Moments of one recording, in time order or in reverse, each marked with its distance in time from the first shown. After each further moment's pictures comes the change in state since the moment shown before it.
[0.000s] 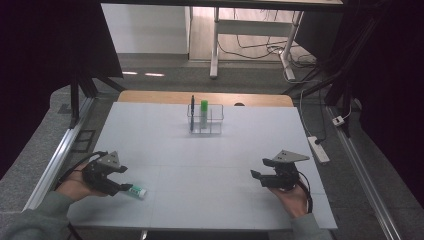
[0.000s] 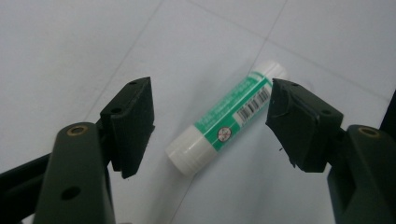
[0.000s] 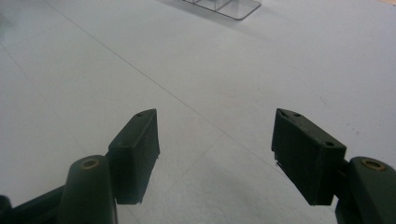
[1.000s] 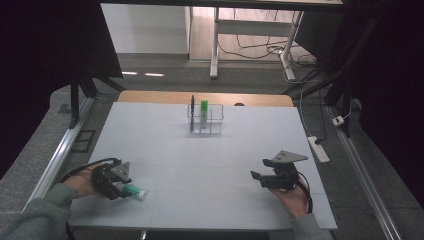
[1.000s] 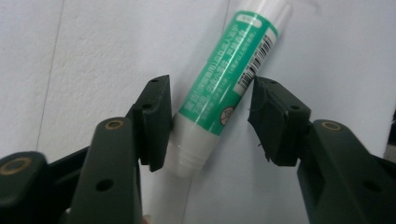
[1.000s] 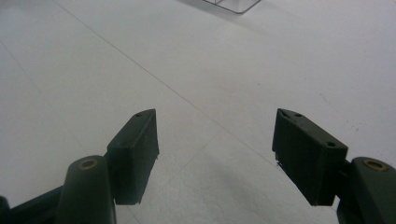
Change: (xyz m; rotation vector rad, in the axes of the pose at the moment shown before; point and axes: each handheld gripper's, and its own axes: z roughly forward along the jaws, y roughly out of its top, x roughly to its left) left arm 0.003 0.005 0.028 0.205 -0.096 0.272; right arm 0.000 -0.001 0.002 0.021 0.003 -0.020
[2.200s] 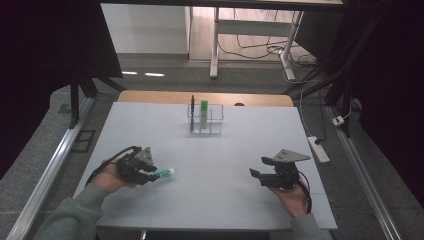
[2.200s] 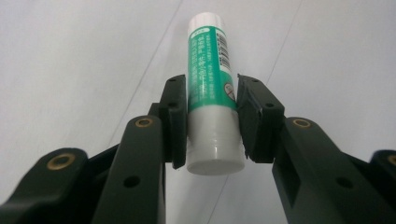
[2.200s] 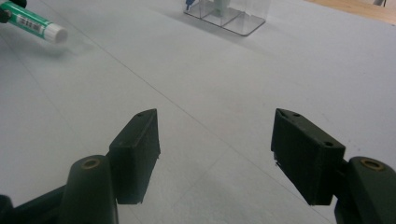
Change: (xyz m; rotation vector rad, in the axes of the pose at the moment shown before) left arm -0.002 0.077 -0.010 -0.192 0.109 -0.199; right arm 0.005 0.008 -0.006 -0.062 0.012 0.001
